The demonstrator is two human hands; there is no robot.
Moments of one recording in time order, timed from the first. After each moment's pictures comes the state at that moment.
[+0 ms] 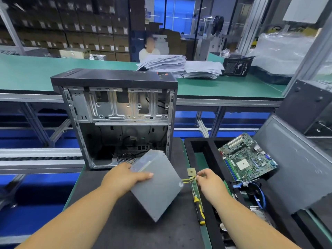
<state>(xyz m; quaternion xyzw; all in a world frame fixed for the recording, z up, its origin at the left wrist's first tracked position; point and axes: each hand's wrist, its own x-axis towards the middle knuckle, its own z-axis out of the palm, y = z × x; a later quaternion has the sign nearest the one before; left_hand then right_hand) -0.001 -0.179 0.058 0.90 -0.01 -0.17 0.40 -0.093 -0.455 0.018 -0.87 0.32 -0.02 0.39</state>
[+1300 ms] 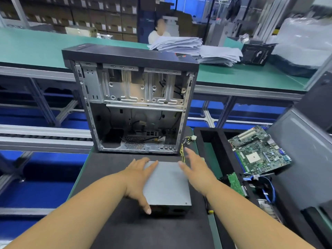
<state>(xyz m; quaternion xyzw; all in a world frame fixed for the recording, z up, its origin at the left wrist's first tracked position) 0.002 -0.165 0.023 0.90 -0.32 -0.29 0.03 -0.062 -0.400 0.014 -0.92 0.12 0.03 0.36</state>
